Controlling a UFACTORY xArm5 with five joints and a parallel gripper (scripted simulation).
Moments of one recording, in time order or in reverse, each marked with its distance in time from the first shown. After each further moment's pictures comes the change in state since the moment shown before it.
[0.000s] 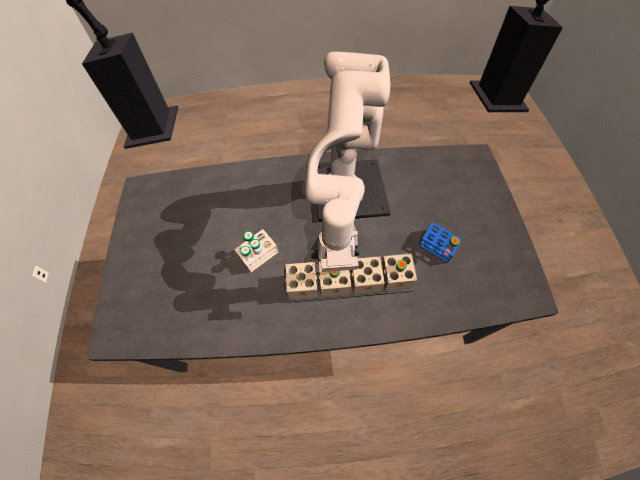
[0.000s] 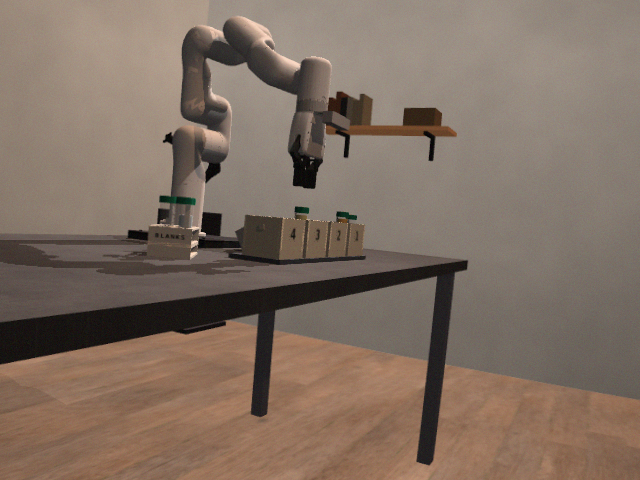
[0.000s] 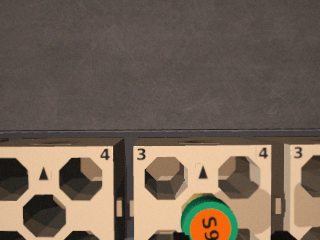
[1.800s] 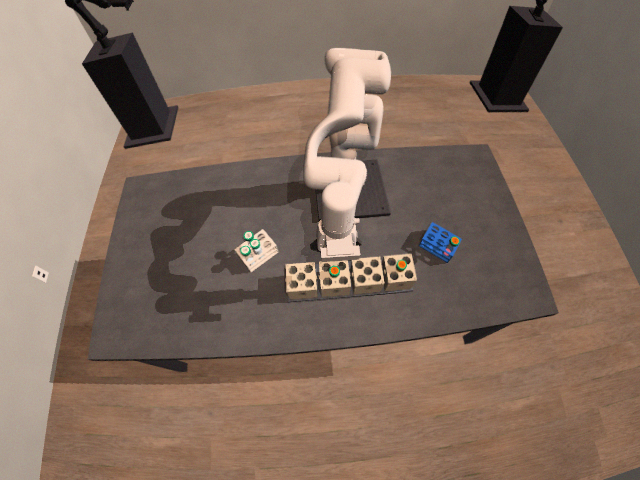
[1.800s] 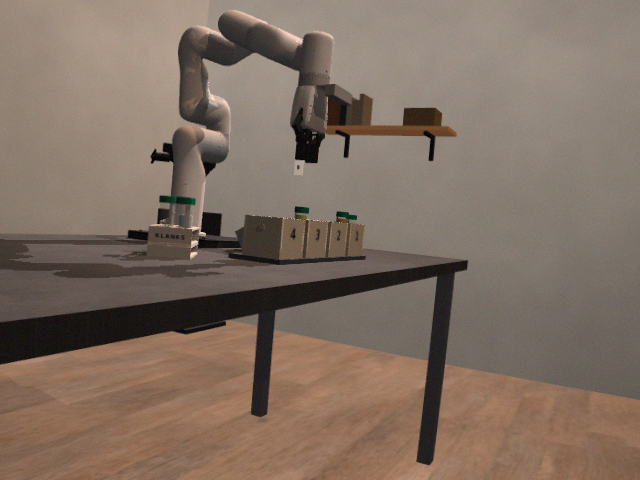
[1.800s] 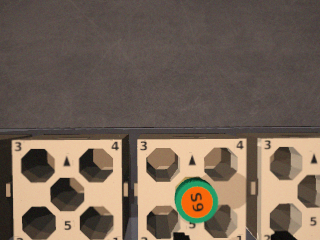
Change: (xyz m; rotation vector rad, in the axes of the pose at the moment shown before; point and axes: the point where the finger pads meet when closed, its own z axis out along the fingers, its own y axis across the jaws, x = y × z) arm 0.000 0.001 -0.061 0.000 -0.001 0.000
